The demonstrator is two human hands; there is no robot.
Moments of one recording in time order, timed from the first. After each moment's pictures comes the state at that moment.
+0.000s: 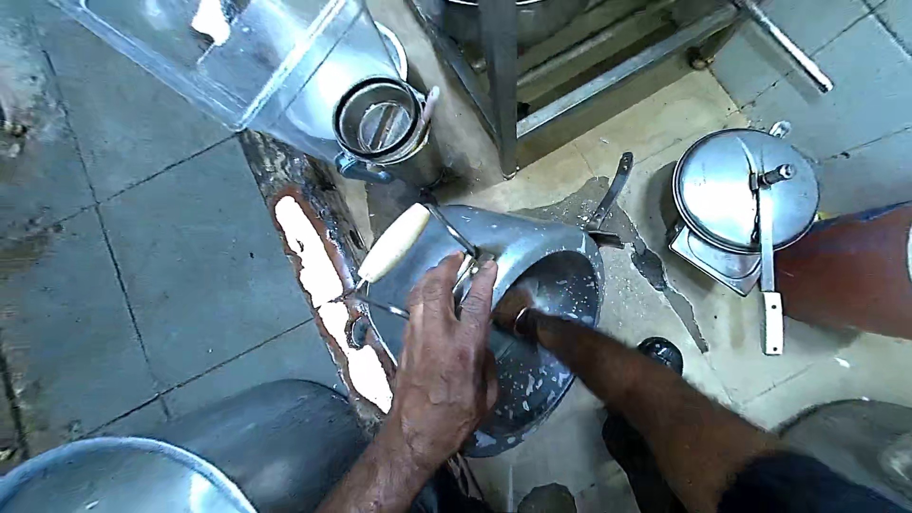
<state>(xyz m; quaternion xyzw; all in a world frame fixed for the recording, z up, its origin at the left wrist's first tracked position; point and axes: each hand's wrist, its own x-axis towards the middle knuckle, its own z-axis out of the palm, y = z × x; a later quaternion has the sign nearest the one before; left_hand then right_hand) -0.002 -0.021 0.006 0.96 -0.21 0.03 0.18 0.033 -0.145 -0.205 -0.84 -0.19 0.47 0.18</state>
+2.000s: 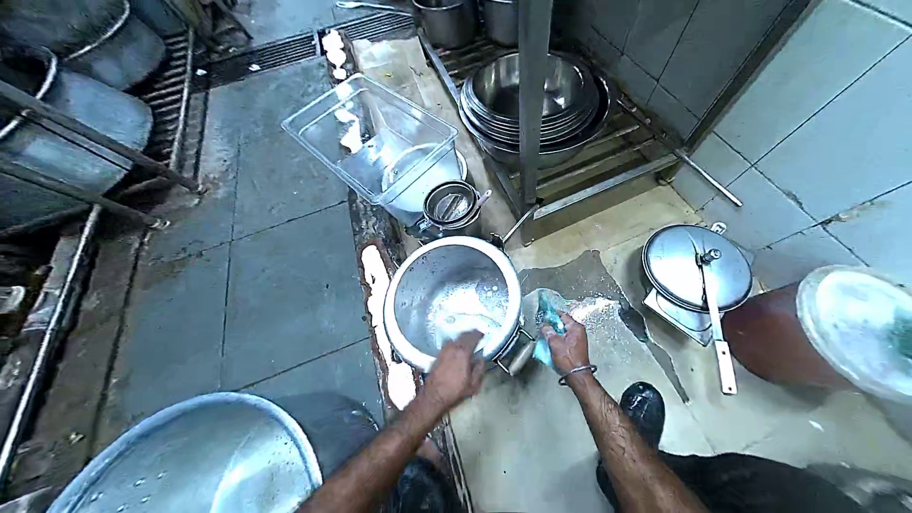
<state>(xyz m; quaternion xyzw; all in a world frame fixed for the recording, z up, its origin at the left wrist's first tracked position) -0.035 0.036 -0.035 0.94 -0.10 -0.28 0.14 -0.030 -0.203 -0.066 -0.81 0.22 0.09 0.53</state>
